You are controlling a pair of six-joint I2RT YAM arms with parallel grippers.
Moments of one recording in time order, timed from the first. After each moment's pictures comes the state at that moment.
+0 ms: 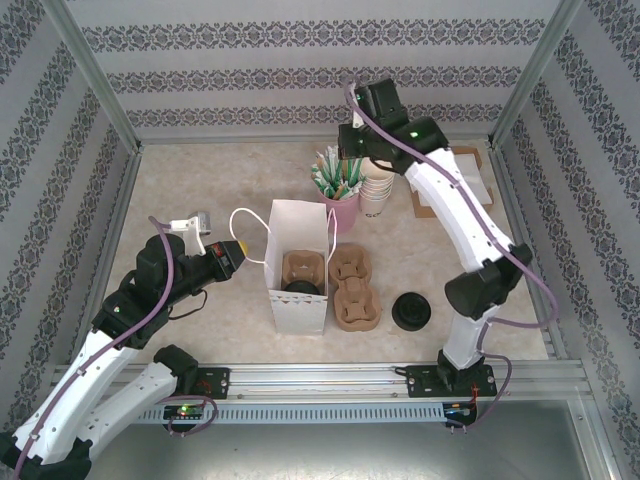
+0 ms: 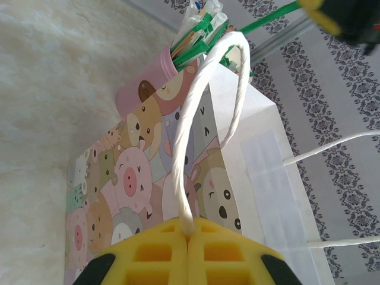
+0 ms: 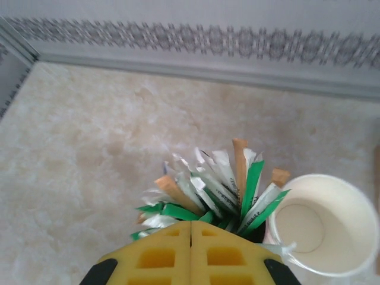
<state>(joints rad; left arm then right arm) -0.49 0.64 0.83 -0.59 0.16 -0.79 0.52 1.80 2.17 -1.02 0.06 0.29</state>
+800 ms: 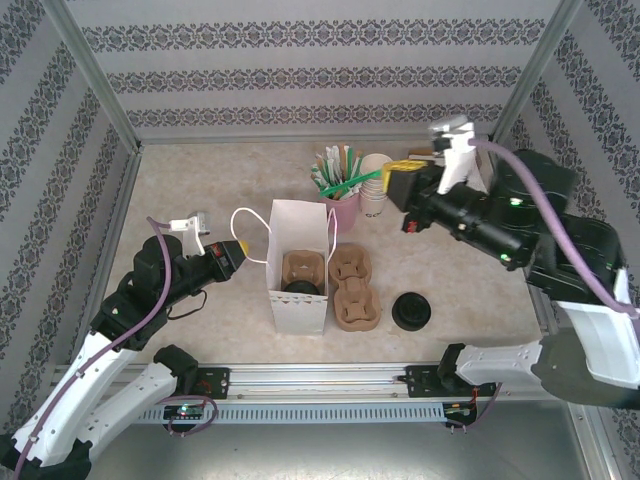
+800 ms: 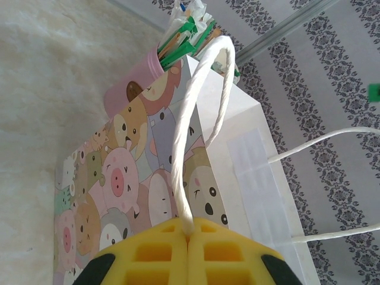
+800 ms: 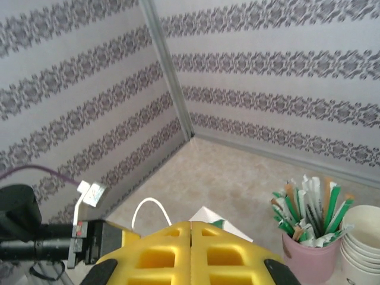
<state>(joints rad) -0.49 0.63 0.83 -0.57 0.19 -0.80 1.03 1.21 2.04 -1.05 0.25 0.32</state>
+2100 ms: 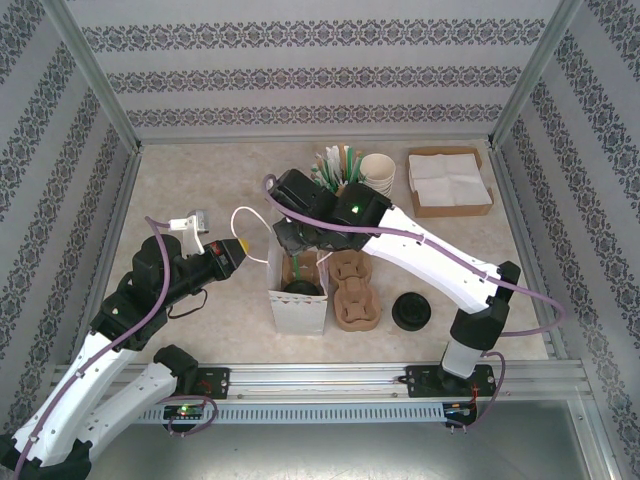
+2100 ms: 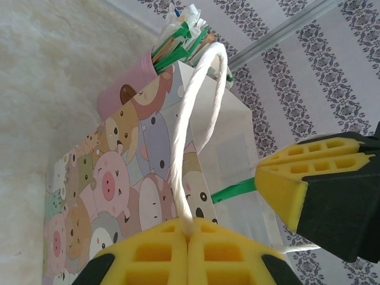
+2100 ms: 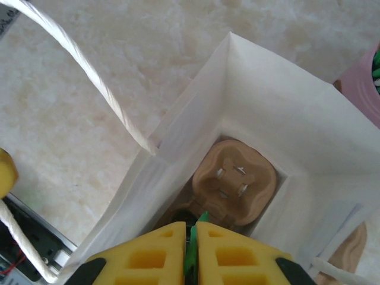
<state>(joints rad) -0.49 0.63 0.82 -0.54 0.19 -0.83 1.06 1.74 2.00 -1.22 0.18 0.47</state>
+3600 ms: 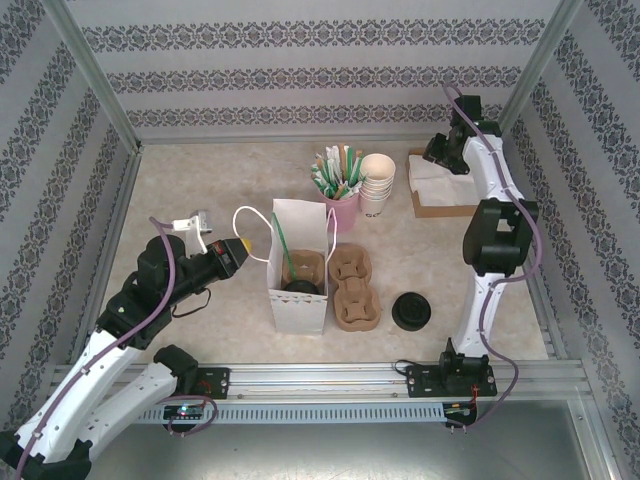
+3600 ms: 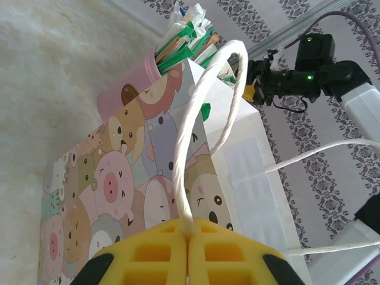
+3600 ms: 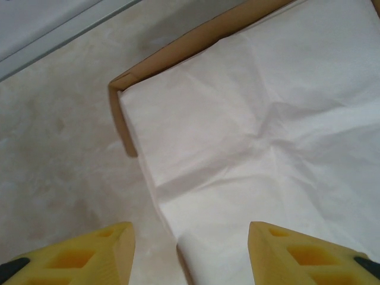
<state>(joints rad) -0.49 0.64 0.78 -0.49 0.19 -0.85 -0.09 2.17 2.04 -0.92 -0.07 0.39</state>
